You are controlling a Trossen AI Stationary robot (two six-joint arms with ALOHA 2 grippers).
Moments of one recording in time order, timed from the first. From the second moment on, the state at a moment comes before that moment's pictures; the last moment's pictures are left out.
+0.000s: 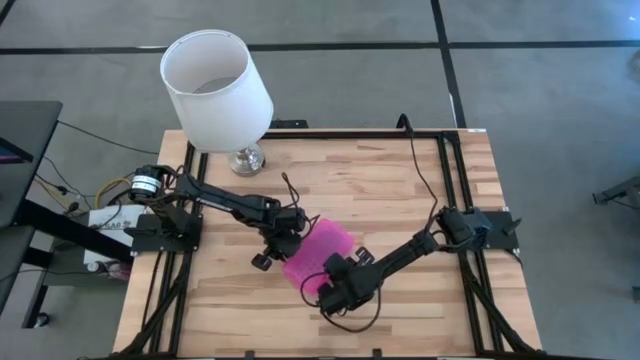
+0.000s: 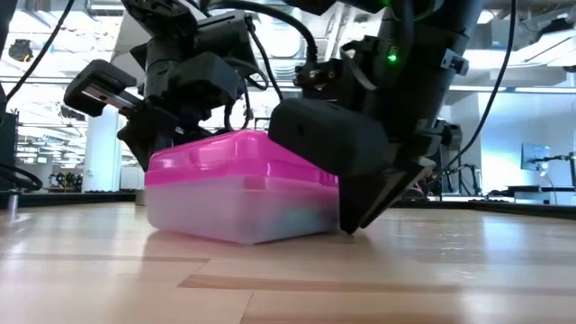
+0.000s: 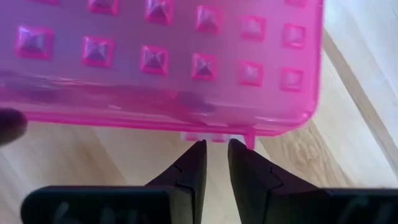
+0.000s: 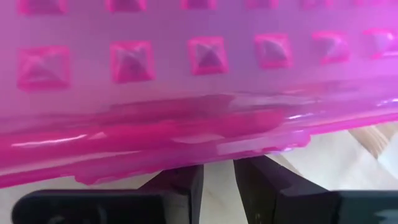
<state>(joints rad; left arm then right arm) -0.05 1.72 0.95 -0.46 0.42 0.42 0.47 2.25 1.63 -0.93 0.50 1.20</state>
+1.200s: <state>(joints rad) -0.15 1.56 0.58 0.02 0.27 0.04 0.39 2.23 1.63 -0.81 0.42 0.89</state>
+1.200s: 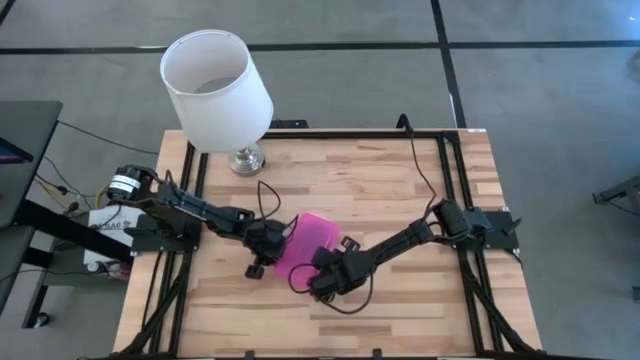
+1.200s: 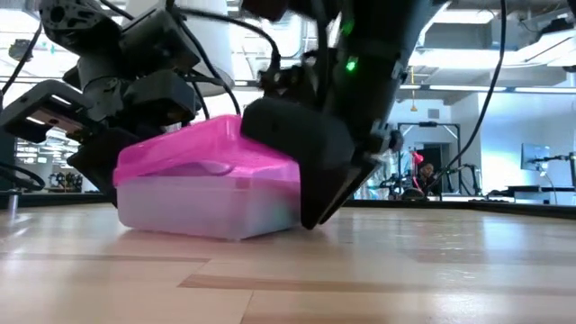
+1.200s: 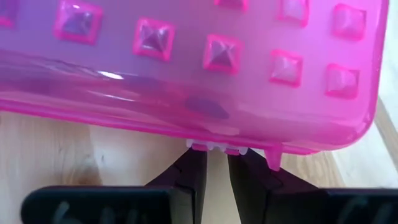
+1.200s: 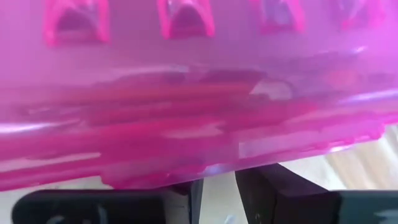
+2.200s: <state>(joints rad) -0.16 1.56 0.58 0.16 0.20 0.04 0.57 2.19 1.63 -0.83 0.51 1.48</state>
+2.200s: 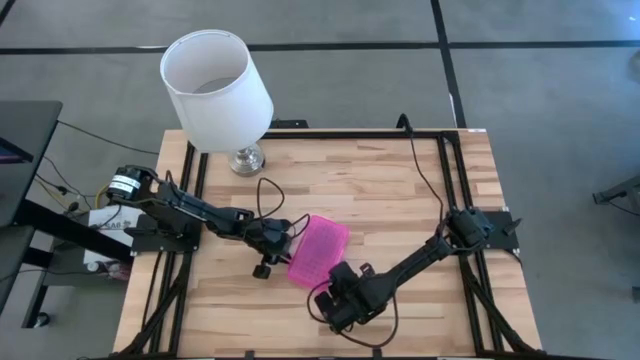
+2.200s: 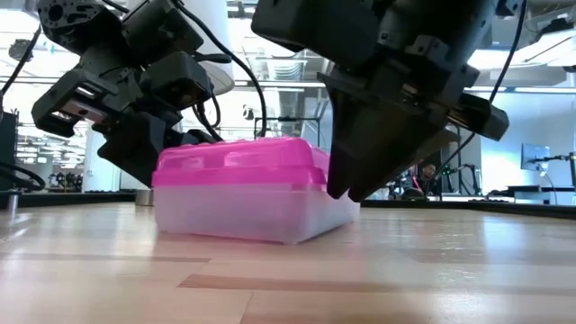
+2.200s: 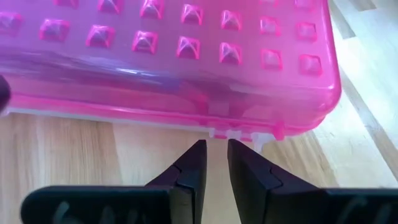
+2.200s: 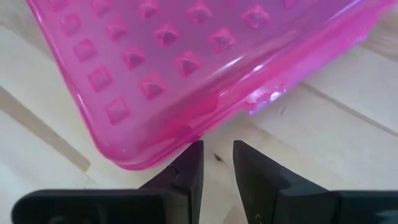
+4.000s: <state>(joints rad) -0.18 1.57 0.58 0.25 0.11 -0.02 0.50 2.14 1.63 -0.86 0.59 1.52</state>
